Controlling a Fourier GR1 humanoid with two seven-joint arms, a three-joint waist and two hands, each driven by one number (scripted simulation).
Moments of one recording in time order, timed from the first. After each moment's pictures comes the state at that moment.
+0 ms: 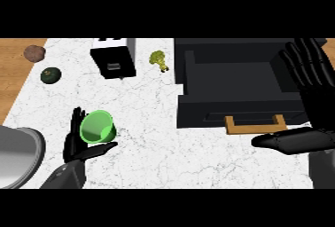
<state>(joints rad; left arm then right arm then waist) -0.49 0.18 0.38 -0.16 0.13 -0.10 -1.02 -0.28 -0.19 -0.12 -1.88 -0.12 0.19 0.15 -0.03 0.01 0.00</state>
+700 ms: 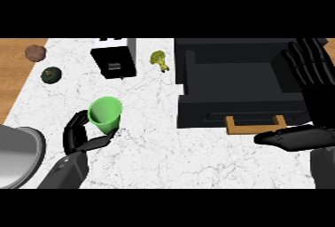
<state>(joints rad) -0.50 0.15 0.40 -0.27 0.12 0.01 -1.13 -0.29 -0.20 -0.14 -1.86 -0.12 0.19 0.13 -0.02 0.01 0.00</state>
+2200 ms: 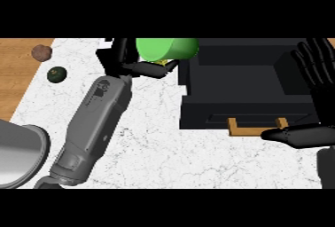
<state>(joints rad) -0.93 0.01 0.09 -0.78 0.11 0.05 -0.55 -0.28 -0.22 -0.17 -1.85 -0.12 0.19 0.13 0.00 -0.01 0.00</state>
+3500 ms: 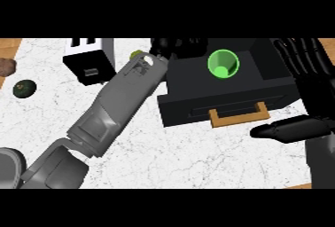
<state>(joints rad) -1.34 0.00 -0.30 -0.30 0.30 0.27 -0.20 -0.36 -0.21 -0.13 -1.79 -0.13 0.23 0.09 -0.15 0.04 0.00</state>
